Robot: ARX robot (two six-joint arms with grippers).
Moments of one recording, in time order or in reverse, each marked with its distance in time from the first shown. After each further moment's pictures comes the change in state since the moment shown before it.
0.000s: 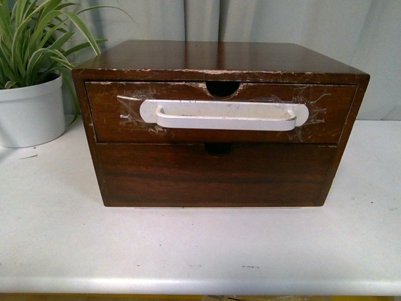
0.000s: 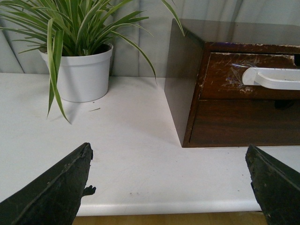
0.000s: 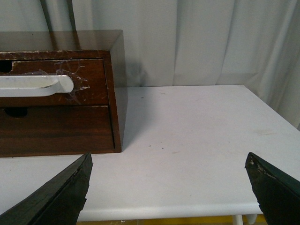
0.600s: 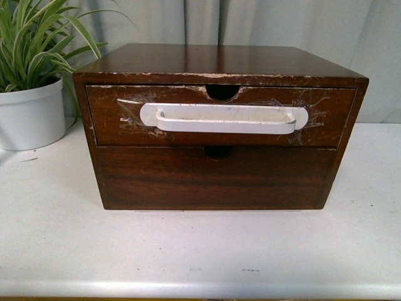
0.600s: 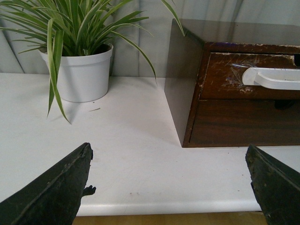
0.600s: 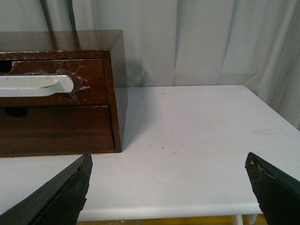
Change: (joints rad) left arm 0.000 0.000 0.000 0.000 0.000 0.000; right arm 0.000 0.000 0.000 0.000 0.000 0.000
